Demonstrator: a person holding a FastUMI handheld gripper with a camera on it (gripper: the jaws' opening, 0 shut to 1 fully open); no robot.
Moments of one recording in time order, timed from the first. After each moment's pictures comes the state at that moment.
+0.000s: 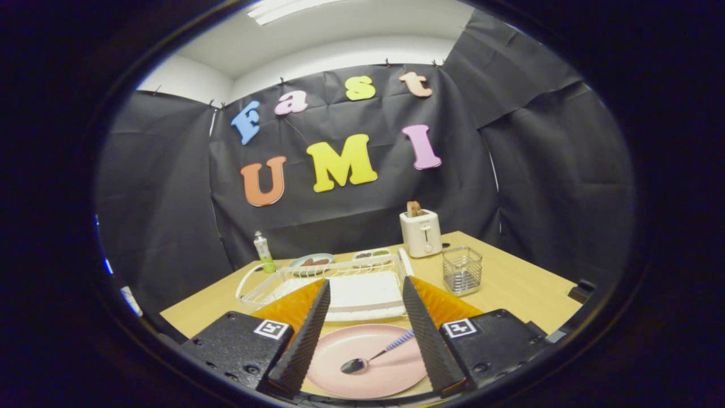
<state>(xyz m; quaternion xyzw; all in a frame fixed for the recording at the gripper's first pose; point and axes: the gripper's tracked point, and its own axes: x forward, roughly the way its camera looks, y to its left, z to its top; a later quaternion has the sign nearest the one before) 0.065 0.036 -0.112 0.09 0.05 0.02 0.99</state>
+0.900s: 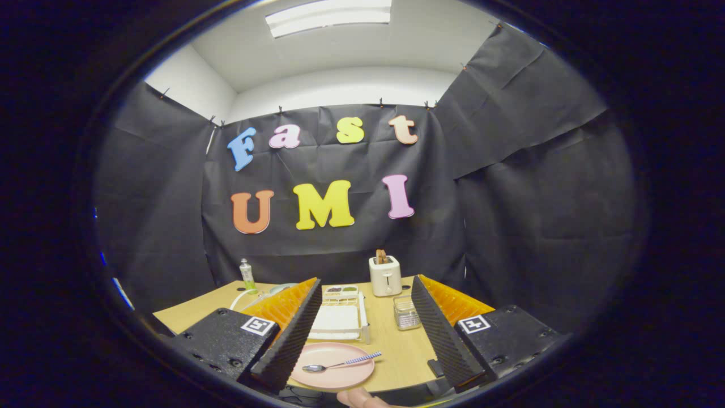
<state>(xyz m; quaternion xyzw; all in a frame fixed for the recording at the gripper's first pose) -0.044 -0.020 -0.019 0.04 -0.02 -0.01 1.00</state>
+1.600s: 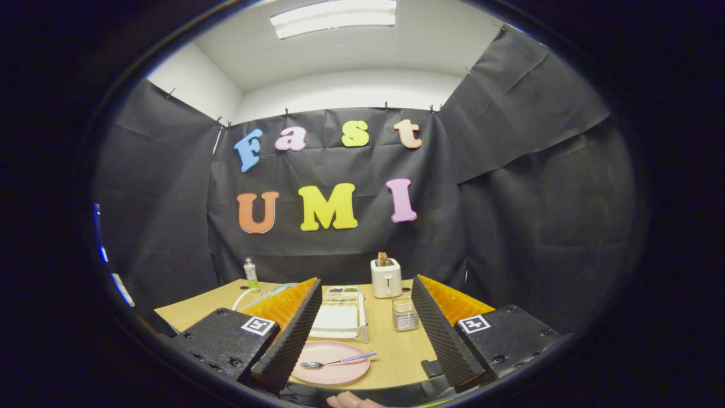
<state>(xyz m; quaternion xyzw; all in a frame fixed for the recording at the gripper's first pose) -0.054 -0.028 -0.011 0.03 -0.03 -0.01 1.00</state>
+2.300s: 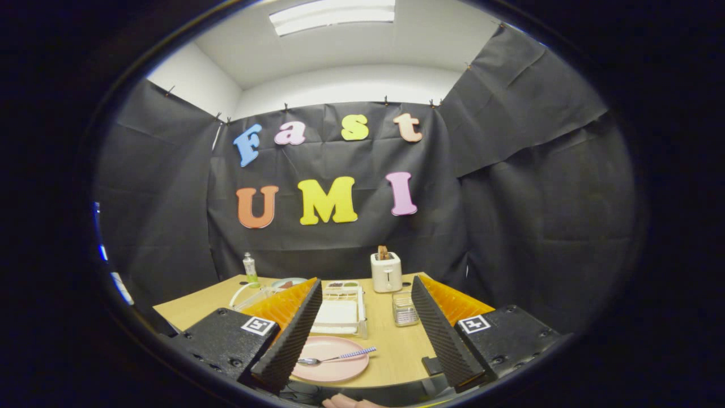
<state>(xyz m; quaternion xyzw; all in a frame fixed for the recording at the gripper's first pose) -0.046 -0.033 -0.029 0.03 -0.01 -0.02 1.00</state>
